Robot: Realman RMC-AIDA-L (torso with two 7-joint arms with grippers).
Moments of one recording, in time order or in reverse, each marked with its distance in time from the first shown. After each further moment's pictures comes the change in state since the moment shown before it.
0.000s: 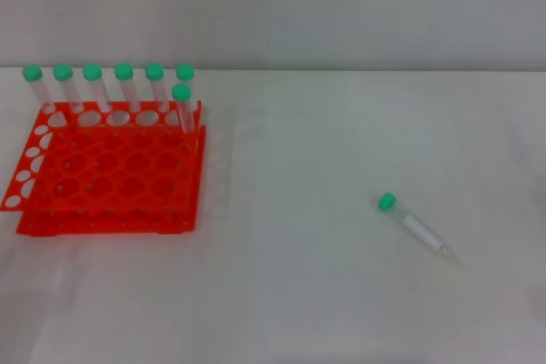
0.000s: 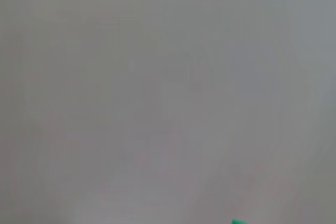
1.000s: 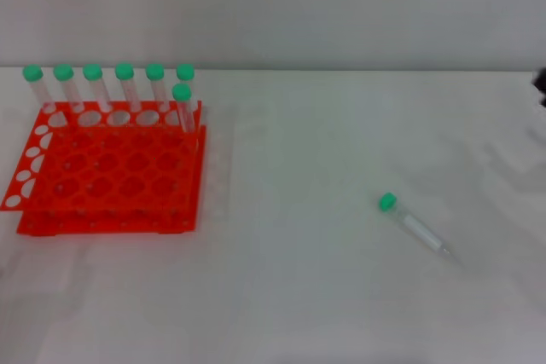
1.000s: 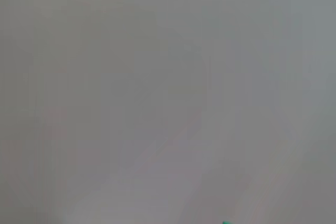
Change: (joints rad) left arm 0.025 -0.003 0.003 -0.049 0.006 -0.004 0.002; right arm 0.044 -0.019 -0.347 -0.300 -0.052 0.002 0.333
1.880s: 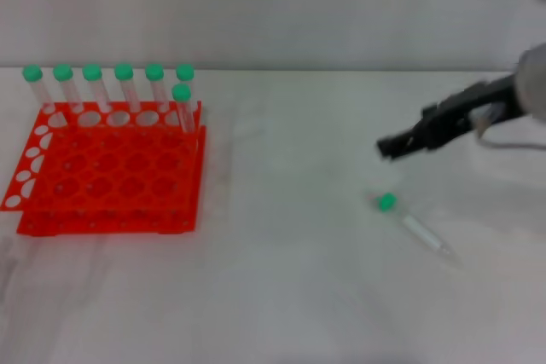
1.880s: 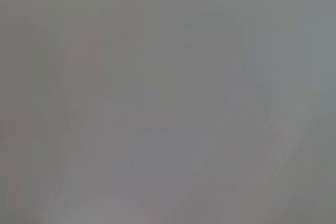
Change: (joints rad) left arm -0.008 -0.001 0.001 -0.051 0.002 0.011 -0.004; right arm 0.232 0.021 -0.276 -1.192 -1.668 0.193 1.880
